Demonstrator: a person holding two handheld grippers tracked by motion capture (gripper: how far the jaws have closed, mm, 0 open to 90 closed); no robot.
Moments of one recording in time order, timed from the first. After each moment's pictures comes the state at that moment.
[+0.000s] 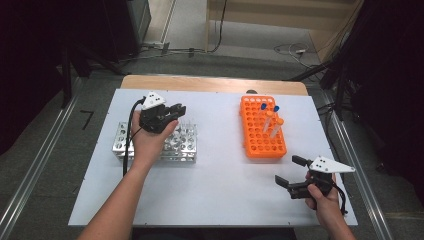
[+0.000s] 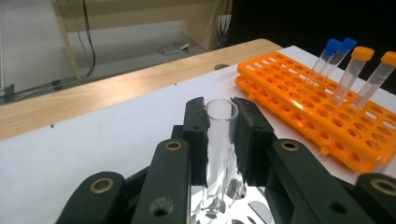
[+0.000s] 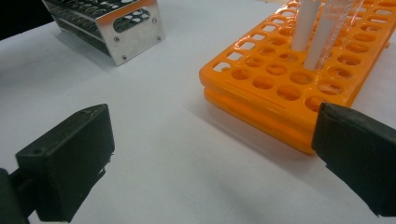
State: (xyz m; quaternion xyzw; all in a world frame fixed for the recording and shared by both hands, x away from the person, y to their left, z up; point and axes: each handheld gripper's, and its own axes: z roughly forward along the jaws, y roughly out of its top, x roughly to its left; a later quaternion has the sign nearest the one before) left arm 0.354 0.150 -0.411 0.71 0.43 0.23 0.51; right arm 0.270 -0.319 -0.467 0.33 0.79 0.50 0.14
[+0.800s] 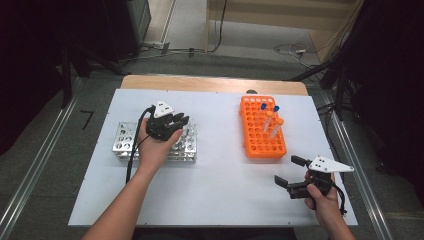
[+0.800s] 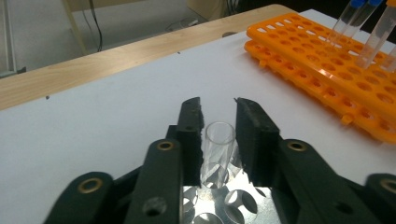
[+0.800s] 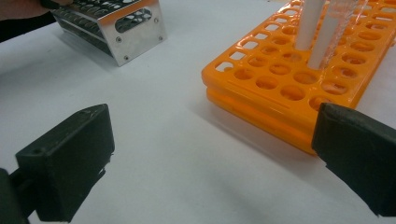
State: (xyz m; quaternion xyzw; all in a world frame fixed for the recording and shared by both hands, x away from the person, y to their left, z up) left arm 0.351 0.137 -0.434 0.73 0.44 0.24 0.47; right arm 0.270 -0.317 -0.468 0.33 0.79 0.50 0.14
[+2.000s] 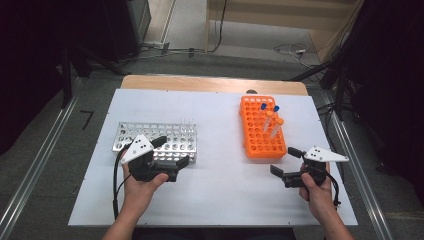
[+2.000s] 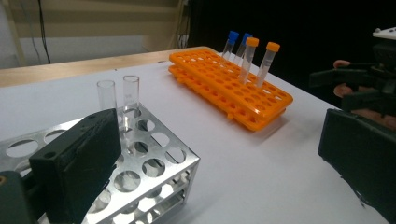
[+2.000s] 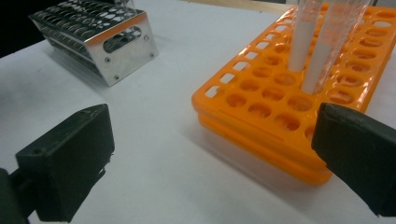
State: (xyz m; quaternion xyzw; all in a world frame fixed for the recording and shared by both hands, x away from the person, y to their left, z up) left arm 0.235 0.149 -0.432 0.68 0.39 0.19 0.59; right arm 0.292 -0.304 -0.459 0.35 0.78 0.50 0.14
